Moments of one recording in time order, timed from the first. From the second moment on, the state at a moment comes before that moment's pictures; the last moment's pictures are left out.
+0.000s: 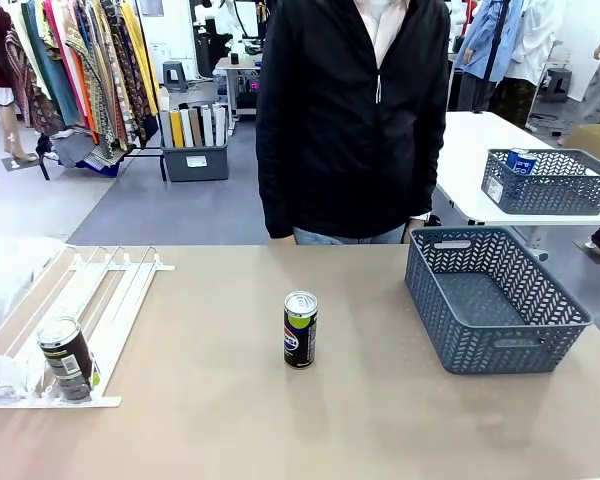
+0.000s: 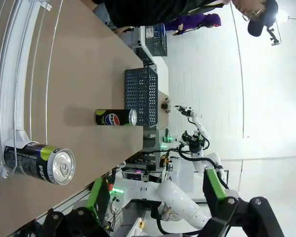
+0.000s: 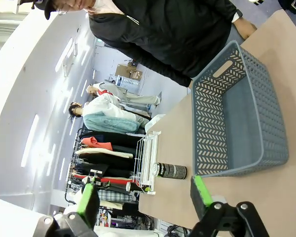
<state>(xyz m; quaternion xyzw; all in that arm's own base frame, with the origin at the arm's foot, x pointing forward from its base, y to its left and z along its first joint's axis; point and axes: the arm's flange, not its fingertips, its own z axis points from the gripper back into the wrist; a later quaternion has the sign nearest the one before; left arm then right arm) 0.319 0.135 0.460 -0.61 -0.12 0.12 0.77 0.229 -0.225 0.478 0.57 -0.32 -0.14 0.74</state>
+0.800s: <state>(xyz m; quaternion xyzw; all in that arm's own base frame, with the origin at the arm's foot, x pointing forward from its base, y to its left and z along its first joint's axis) 0.338 -0.051 0.496 -0.06 -0.05 0.01 1.00 0.230 -0.225 0.479 0.57 -0.32 -0.14 0.74</state>
